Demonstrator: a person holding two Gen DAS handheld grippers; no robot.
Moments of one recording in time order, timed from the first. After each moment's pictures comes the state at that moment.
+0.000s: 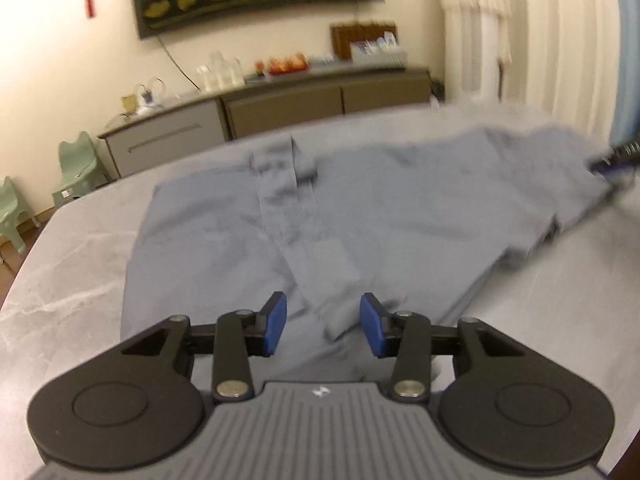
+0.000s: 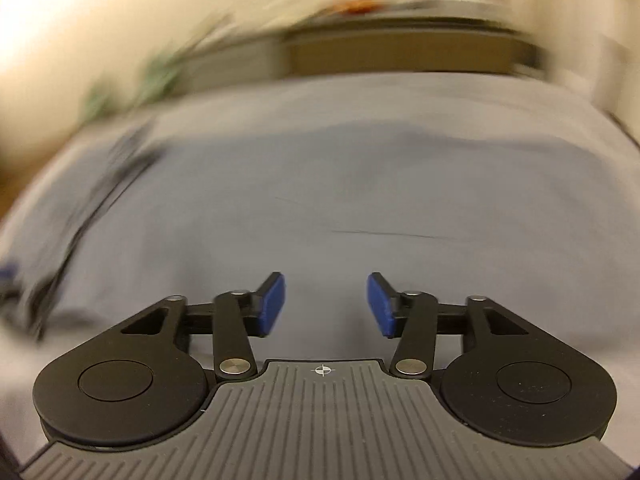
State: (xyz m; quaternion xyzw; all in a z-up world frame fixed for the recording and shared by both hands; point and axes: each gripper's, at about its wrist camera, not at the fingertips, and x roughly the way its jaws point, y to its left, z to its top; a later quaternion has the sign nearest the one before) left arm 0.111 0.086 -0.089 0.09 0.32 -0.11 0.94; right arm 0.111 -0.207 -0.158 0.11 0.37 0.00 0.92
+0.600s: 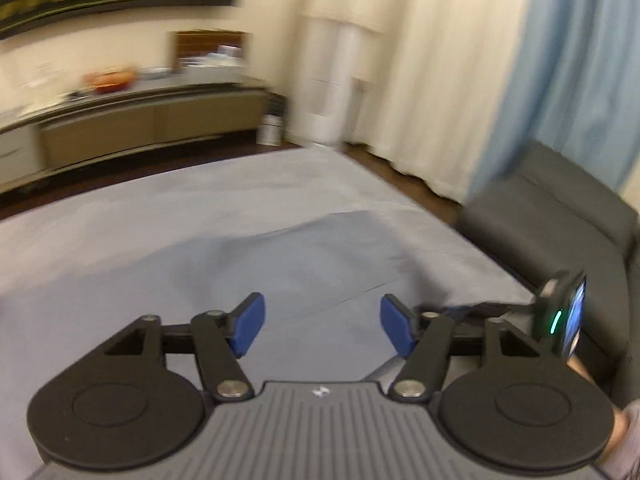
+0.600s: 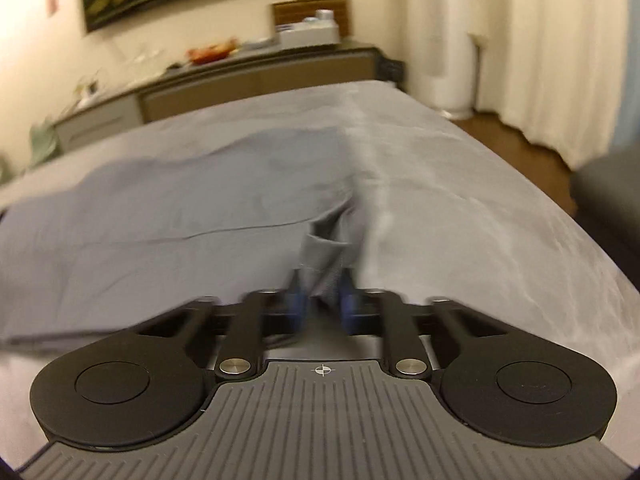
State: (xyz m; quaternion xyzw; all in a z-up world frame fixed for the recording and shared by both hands) left arm 0.226 -0.242 -0.024 0.05 0.35 -0.33 0.88; right arm 0.051 -0.324 -0.149 0.05 0.32 -0.10 0.94
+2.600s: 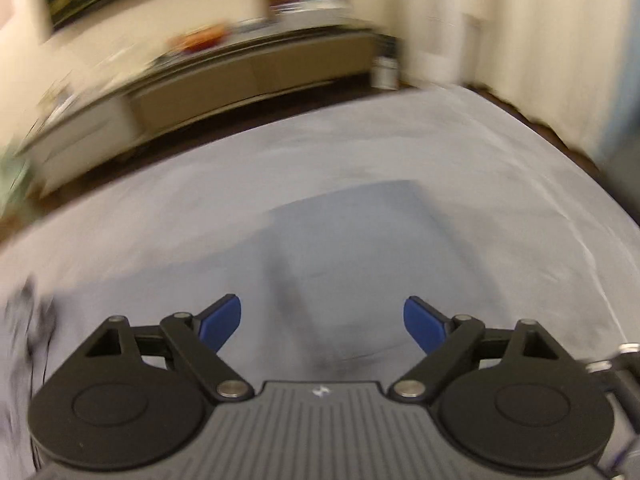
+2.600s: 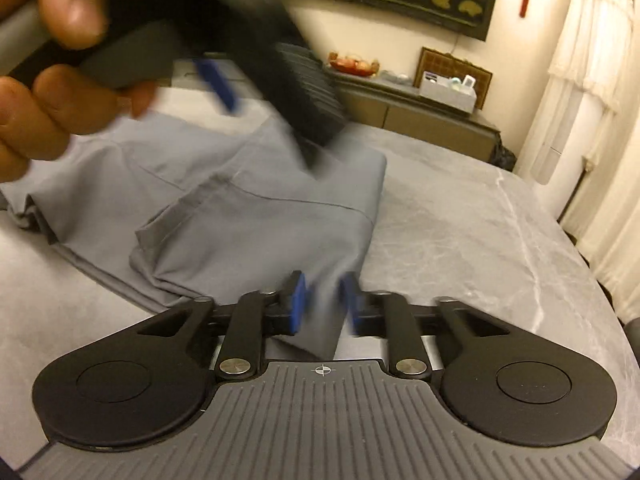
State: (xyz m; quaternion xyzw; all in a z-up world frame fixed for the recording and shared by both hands) left arm 0.322 -0.198 -0.094 0.09 0.42 -0.12 0.90; right arm -0.044 -0.226 -0.068 -0.11 0.28 0.05 0.95
